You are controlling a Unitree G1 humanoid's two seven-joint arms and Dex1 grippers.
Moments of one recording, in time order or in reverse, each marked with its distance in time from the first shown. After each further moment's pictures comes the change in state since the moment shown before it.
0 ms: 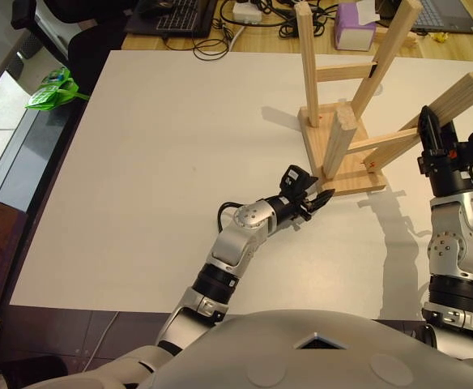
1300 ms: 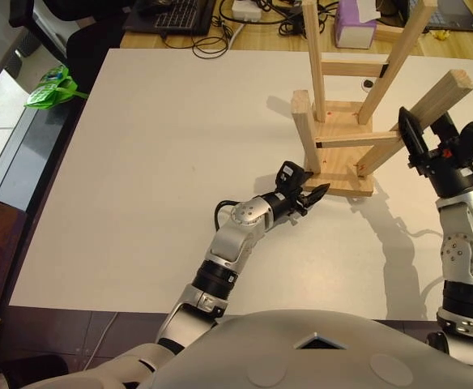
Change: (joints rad) left arm -0.021 -0.002 0.030 0.044 0.000 -0.043 -0.003; right arm 0.038 -0.096 0.063 -0.160 -0.051 0.105 0.090
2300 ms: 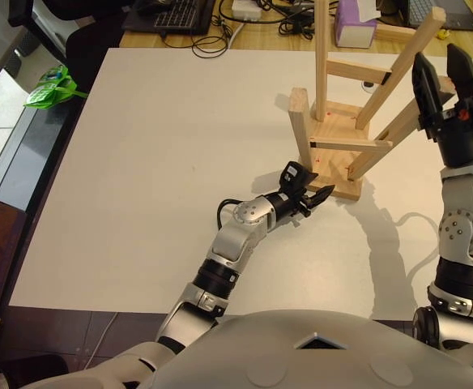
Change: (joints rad) left arm -0.009 0.001 -0.017 0.002 -0.007 0.005 -0.014; right arm -0.165 0.061 -0.032 -0.084 -0.008 0.016 -0.112
